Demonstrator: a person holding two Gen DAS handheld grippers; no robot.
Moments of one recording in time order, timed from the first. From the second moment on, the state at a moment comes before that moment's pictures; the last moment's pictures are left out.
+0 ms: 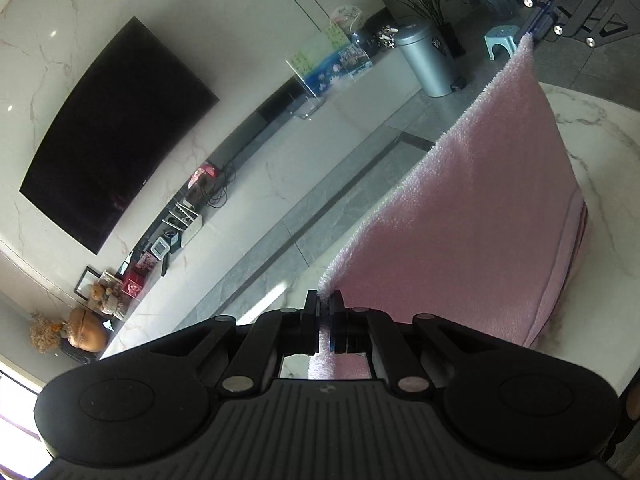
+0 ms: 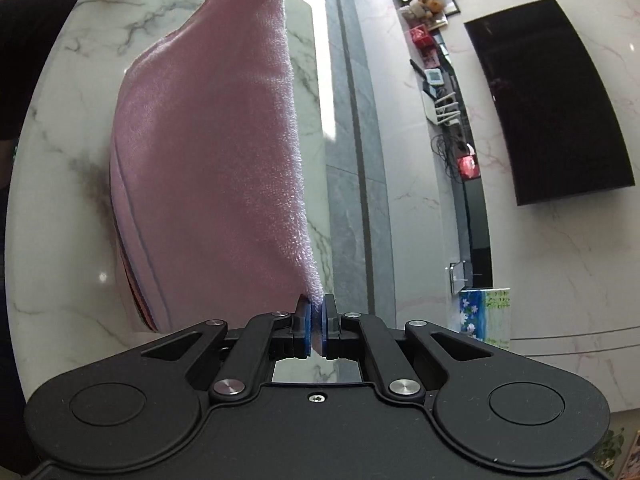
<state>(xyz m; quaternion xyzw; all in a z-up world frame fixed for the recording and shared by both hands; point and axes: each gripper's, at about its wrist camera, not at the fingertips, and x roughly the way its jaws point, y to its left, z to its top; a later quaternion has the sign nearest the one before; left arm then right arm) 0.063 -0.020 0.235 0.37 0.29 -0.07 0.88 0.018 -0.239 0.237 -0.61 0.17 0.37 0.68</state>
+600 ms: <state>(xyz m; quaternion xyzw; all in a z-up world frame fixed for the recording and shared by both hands) 0.194 -0.043 0.241 0.39 0.27 -0.03 0.88 0.183 -0.161 0.225 -0.57 0.19 0.28 0.75</state>
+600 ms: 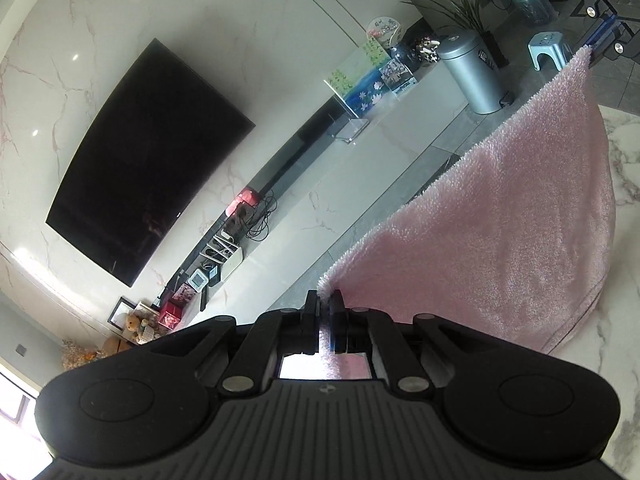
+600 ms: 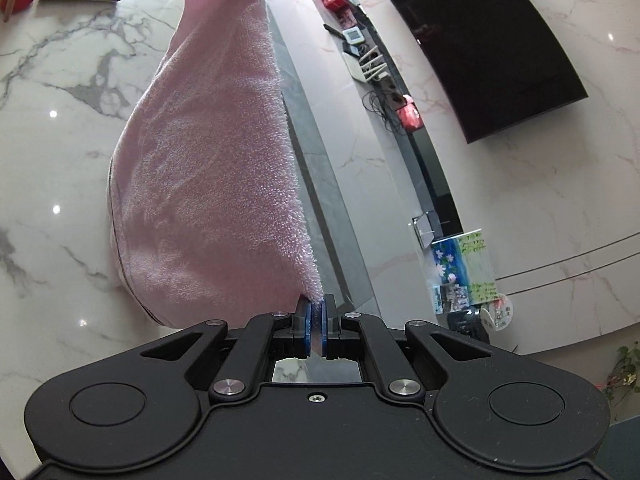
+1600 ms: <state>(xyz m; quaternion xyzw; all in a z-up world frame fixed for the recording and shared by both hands) 0.005 -0.019 0.074 0.41 0.37 -0.24 0.80 0.037 -0.231 0.070 -0.53 0.34 0.42 0.65</state>
